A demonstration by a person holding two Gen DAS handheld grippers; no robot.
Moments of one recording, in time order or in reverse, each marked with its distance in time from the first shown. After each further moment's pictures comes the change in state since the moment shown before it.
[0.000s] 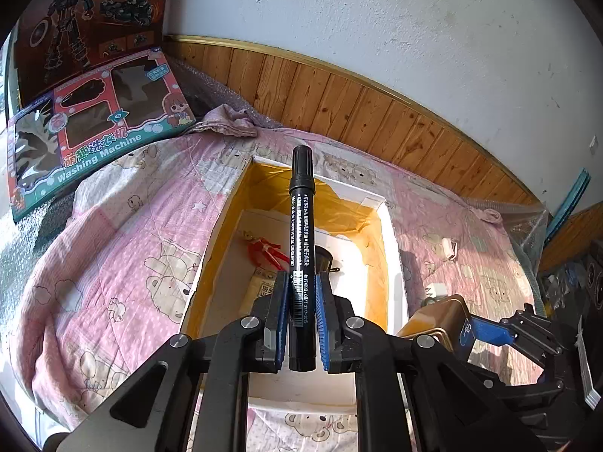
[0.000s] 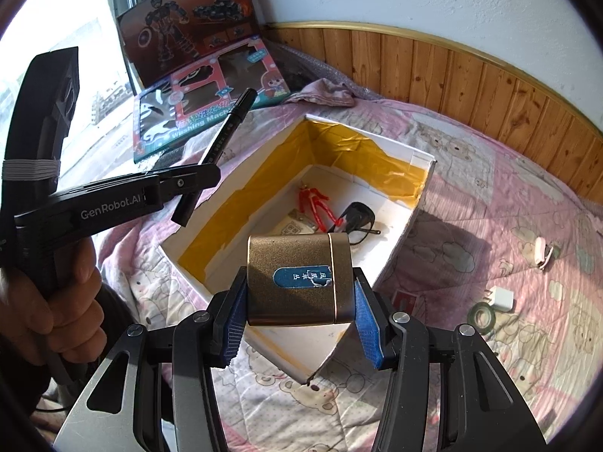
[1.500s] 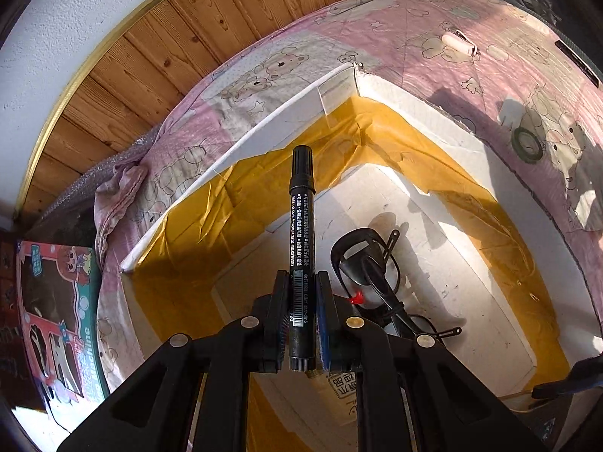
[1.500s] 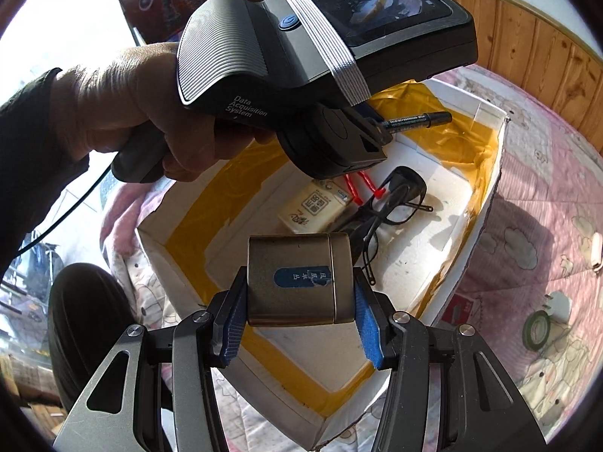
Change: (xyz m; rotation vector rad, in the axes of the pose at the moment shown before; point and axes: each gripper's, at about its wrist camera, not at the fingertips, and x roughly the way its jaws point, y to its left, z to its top) left arm 0.212 -0.069 0.034 0.946 0.380 0.139; right arm 0.088 -0.004 -0.004 -0.009 0.151 0.126
